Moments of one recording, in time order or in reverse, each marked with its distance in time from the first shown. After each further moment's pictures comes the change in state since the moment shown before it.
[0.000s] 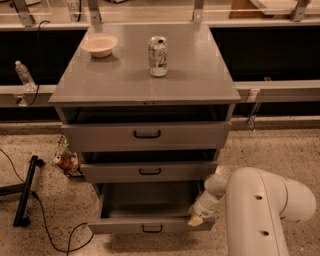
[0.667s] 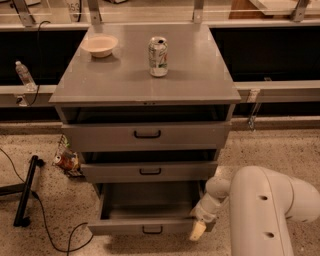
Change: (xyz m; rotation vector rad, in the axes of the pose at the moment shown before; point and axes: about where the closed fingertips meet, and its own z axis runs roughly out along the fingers) arm 0.003 0.025 -0.005 -0.041 0.003 0.047
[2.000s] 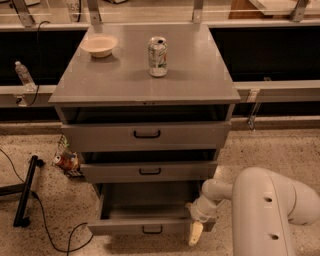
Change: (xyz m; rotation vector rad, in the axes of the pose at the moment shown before) arm -0.021 -0.008 0.010 0.066 -0.036 -0.133
